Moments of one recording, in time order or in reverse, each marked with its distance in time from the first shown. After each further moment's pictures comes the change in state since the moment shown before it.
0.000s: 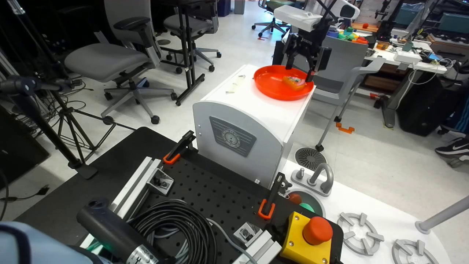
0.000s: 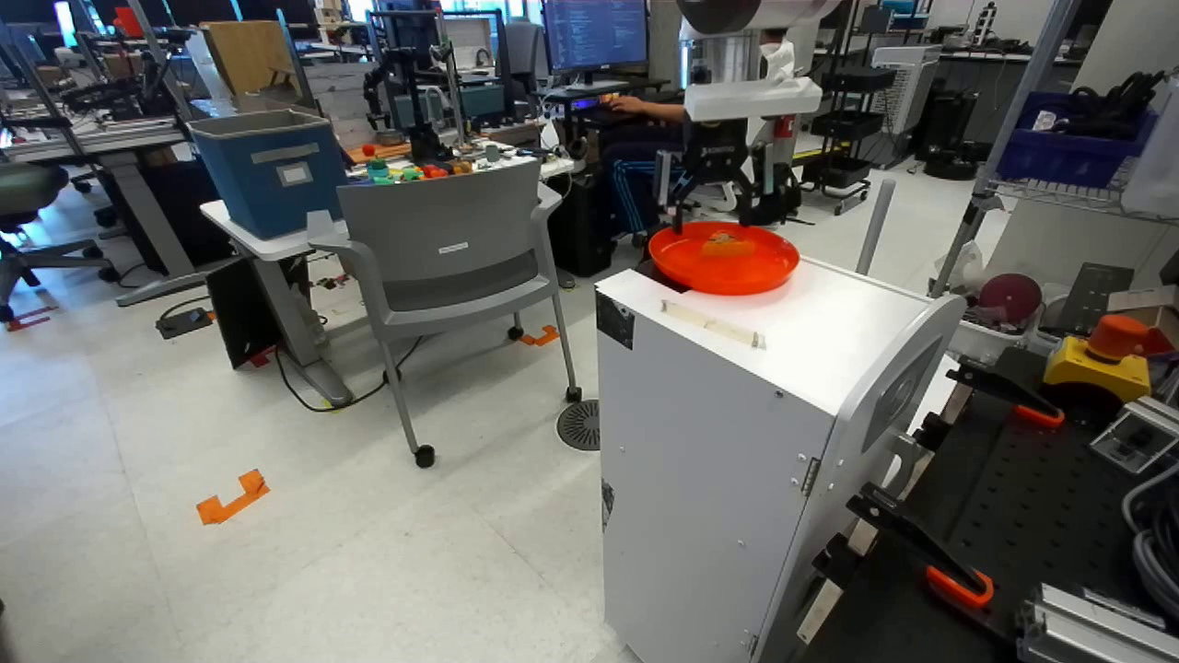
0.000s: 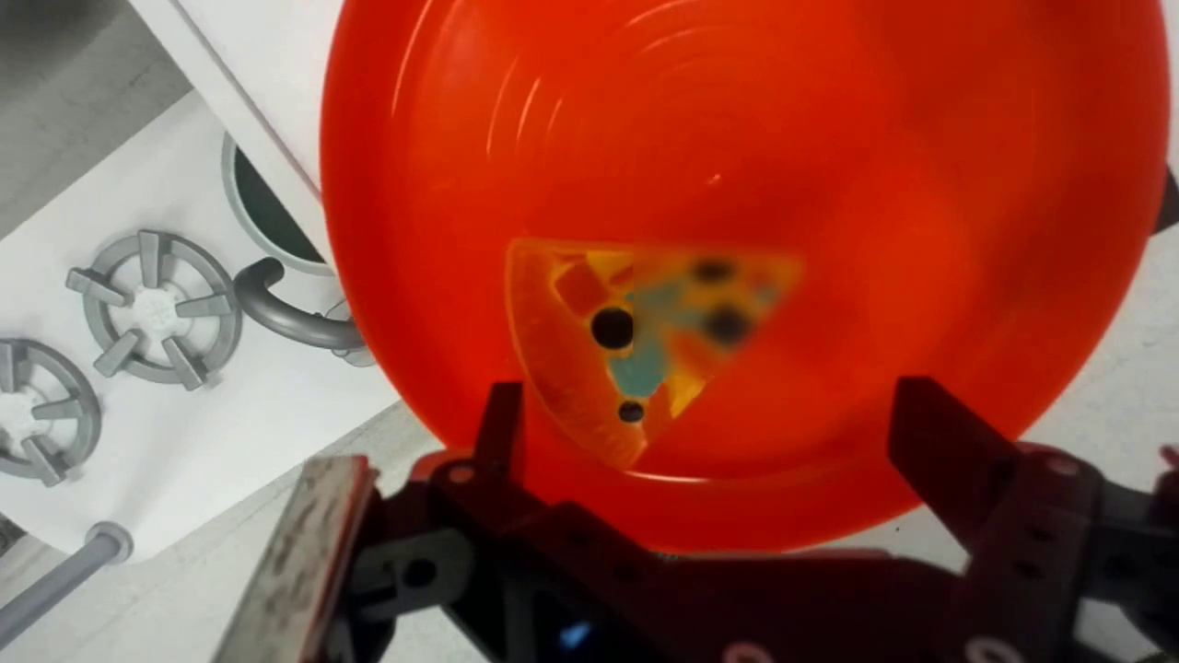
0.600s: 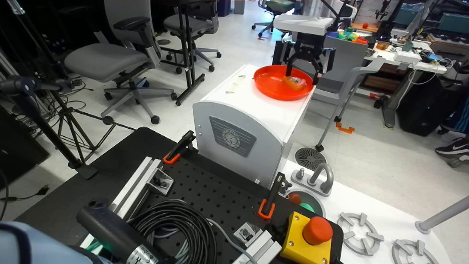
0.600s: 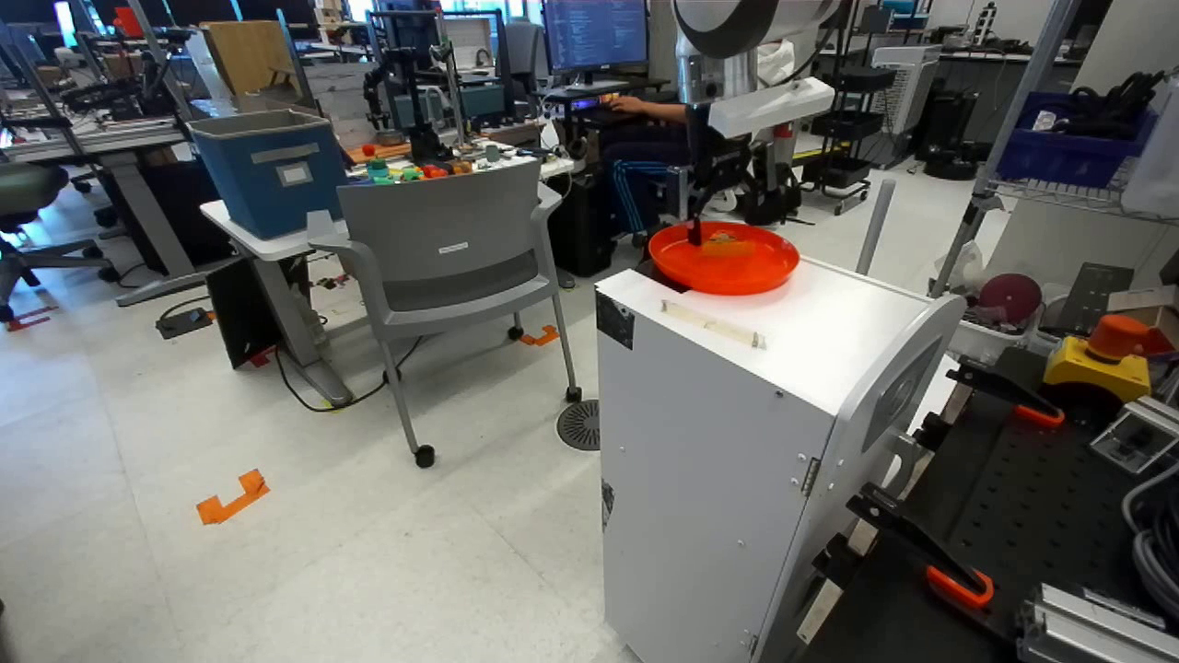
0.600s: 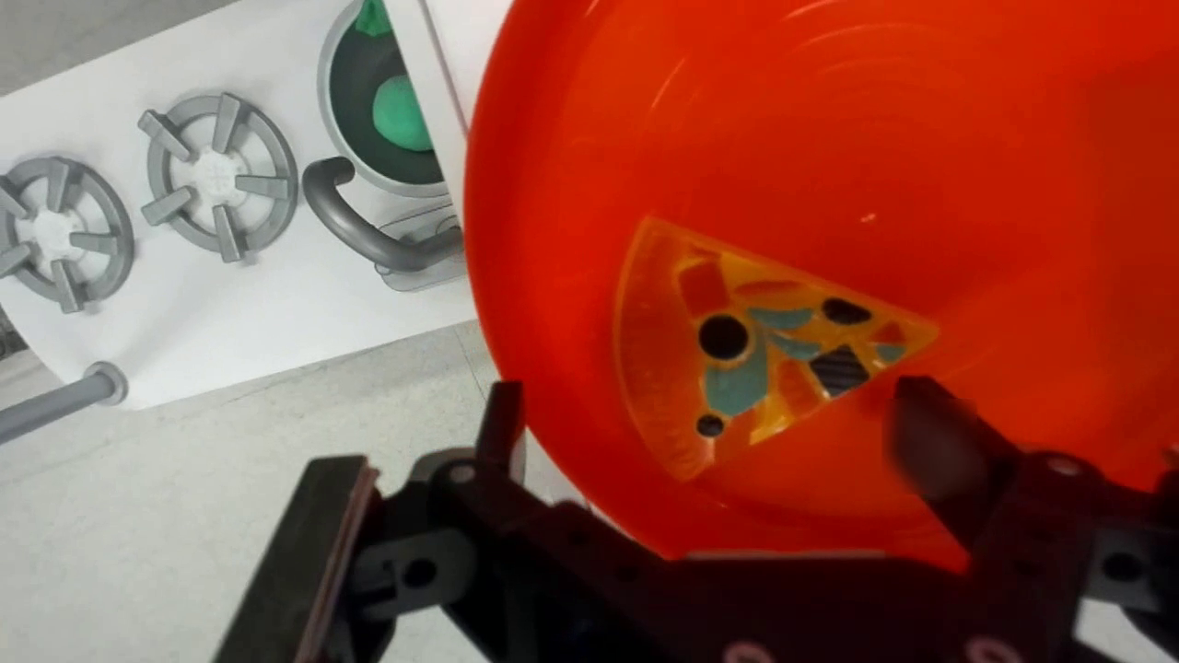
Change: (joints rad) arm 0.012 0.000 0.000 -0.020 -0.140 -0.001 -0.188
